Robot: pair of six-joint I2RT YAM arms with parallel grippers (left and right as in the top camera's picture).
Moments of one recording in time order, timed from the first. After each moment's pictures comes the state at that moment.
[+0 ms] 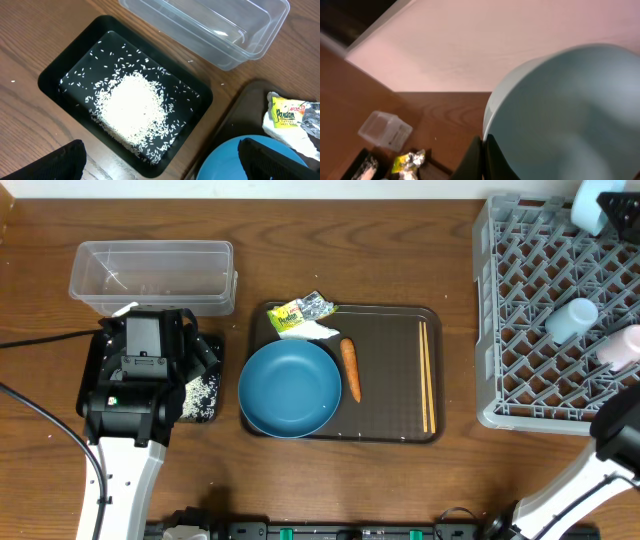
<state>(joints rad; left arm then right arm) -0.06 1.09 1.10 -0.99 -0.35 -0.59 -0.57 2.12 2.04 -0.60 -1.17 -0.02</state>
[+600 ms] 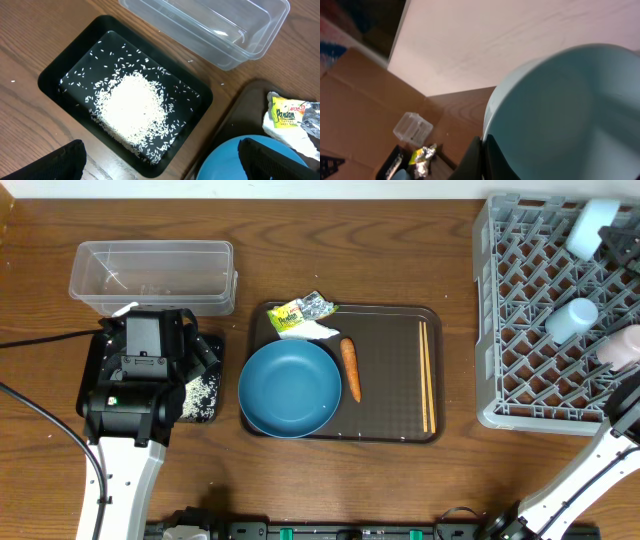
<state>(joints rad) -0.06 1.09 1.10 -0.99 -0.35 -0.59 -0.68 2.38 2.04 -0.38 -1.42 0.09</state>
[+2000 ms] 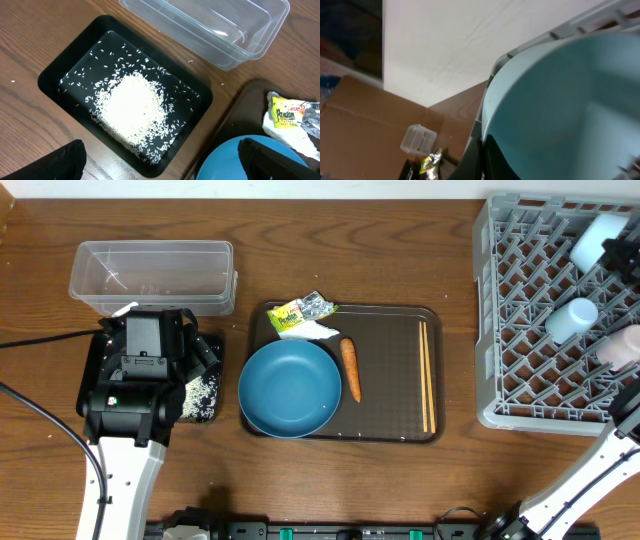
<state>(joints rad) -0.06 1.09 1.10 -0.99 -0.35 -0.59 -0.71 2.40 2.04 -0.51 -1.36 0.13</state>
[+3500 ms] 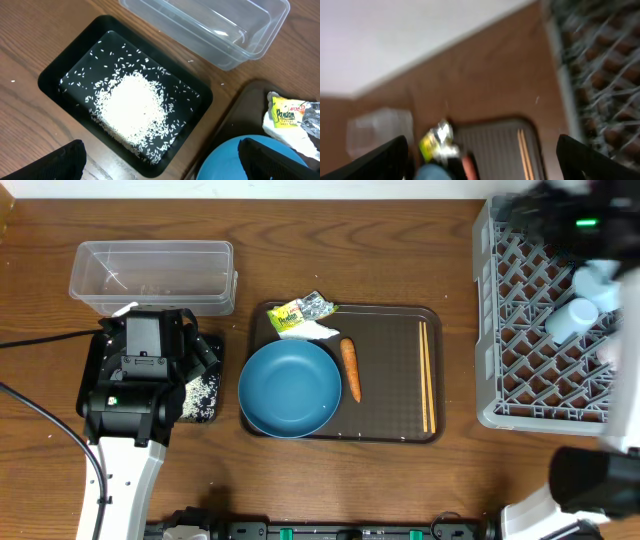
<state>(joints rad) -0.06 1.09 1.10 -0.99 -0.35 -0.59 -0.10 1.78 2.03 -1.14 -0.39 0.41</state>
